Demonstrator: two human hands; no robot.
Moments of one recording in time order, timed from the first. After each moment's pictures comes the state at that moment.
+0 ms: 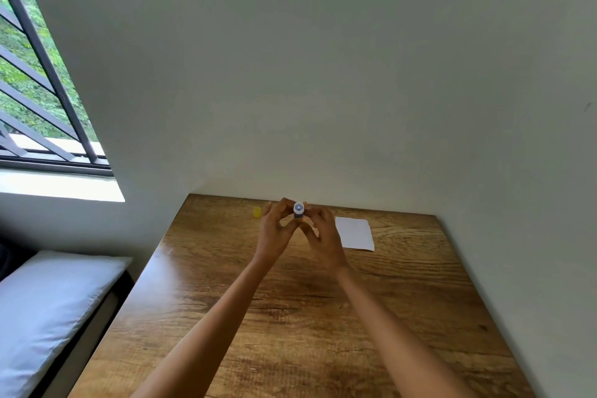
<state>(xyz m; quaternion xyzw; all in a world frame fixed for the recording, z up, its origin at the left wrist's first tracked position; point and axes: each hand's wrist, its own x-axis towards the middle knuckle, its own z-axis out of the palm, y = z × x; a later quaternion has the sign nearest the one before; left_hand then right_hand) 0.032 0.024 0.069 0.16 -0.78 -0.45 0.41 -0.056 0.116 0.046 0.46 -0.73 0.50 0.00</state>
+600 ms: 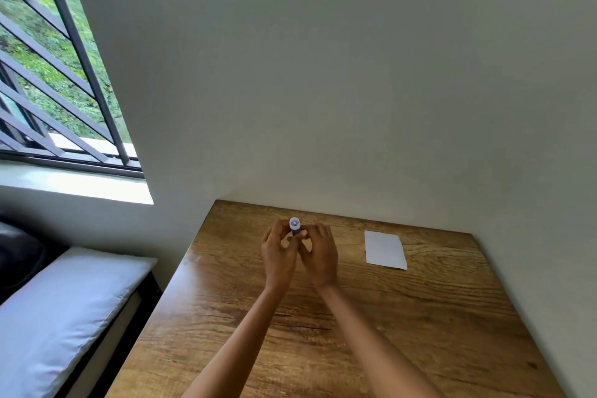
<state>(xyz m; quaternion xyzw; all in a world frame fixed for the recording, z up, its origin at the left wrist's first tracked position) 0.061 0.003 0.045 0.31 -0.68 -0.49 0.45 -0.009 0.054 0.032 0.43 -0.77 0.47 0.08</state>
